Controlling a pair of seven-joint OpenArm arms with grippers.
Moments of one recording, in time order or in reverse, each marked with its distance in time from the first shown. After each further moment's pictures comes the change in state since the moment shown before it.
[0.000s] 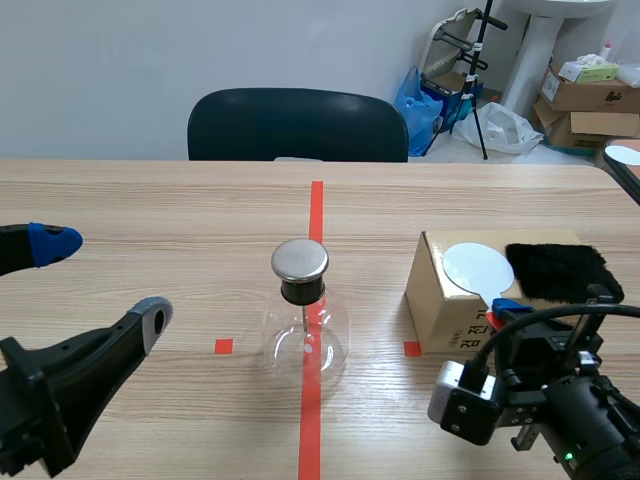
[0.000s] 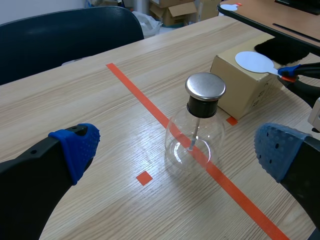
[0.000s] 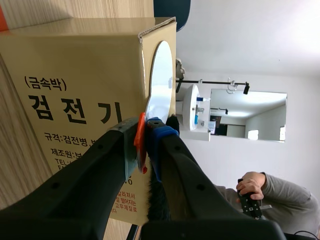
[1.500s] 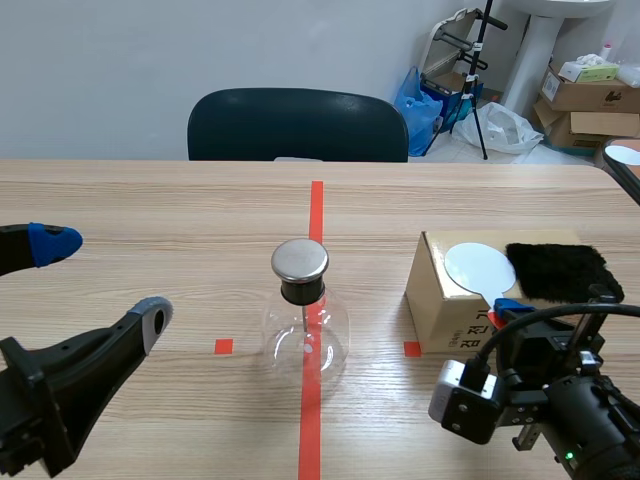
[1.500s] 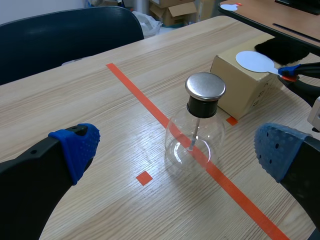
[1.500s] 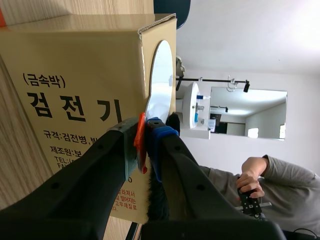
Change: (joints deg) left arm 0.0 0.0 0.0 0.0 0.0 0.0 0.0; right arm 0.0 0.0 0.0 0.0 0.0 0.0 -0.6
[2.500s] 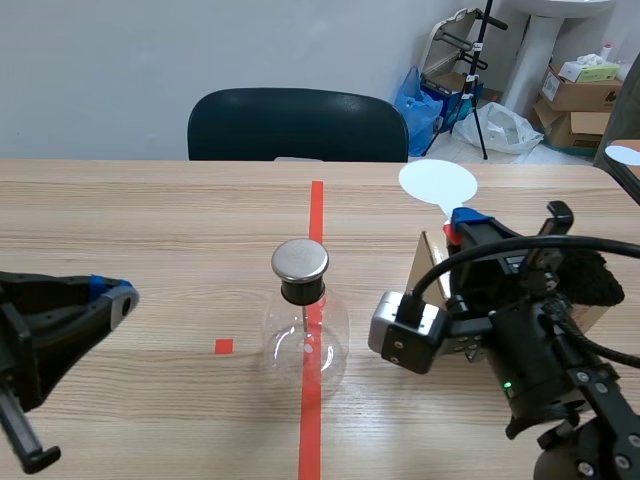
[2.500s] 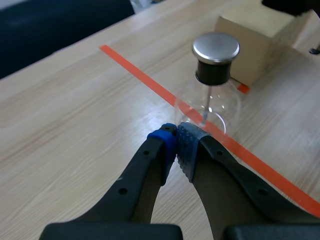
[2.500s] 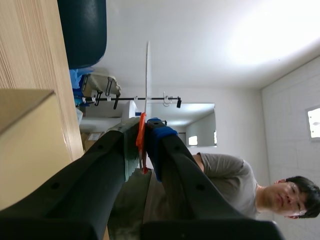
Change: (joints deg) left arm -10.6 -1.0 3.9 -12.1 9.9 -8.6 -1.9; right arm 5.5 1.1 -11.5 8.3 -11.1 -5.6 -13.3
